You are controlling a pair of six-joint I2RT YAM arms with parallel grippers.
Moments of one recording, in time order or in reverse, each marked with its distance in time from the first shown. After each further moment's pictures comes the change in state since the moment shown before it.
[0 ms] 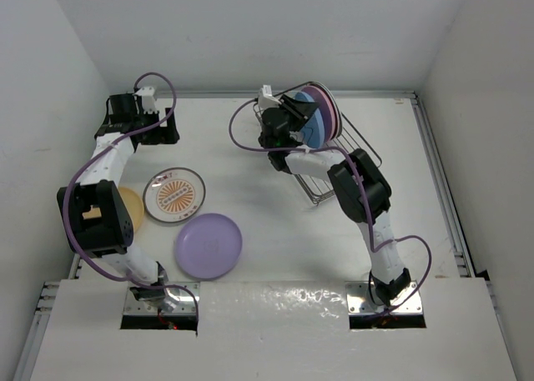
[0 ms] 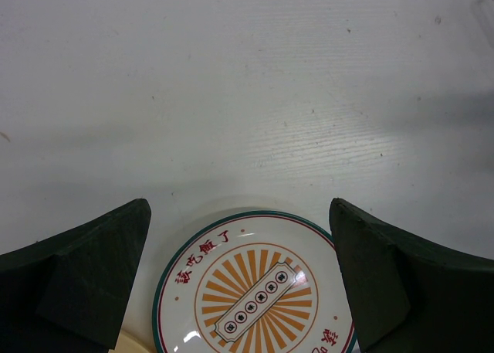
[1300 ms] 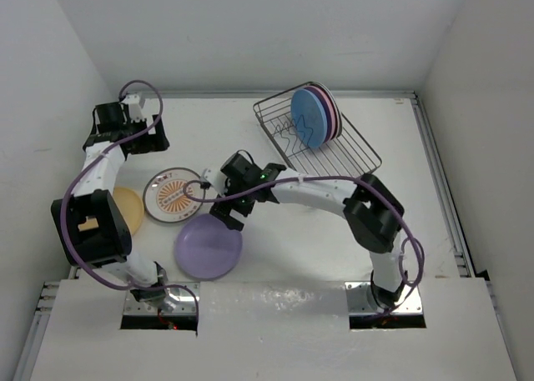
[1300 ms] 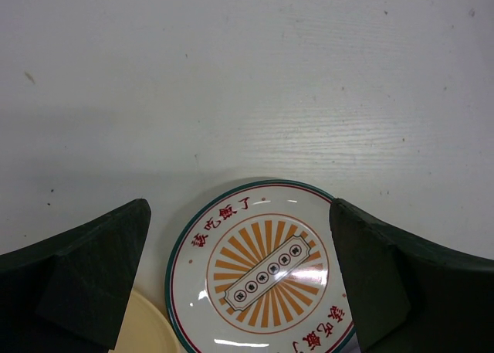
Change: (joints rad) left arm 0.080 -0.069 -0.073 -0.020 0.007 -0.028; right arm 0.318 -0.281 -0.059 -1.212 -1.465 1.018
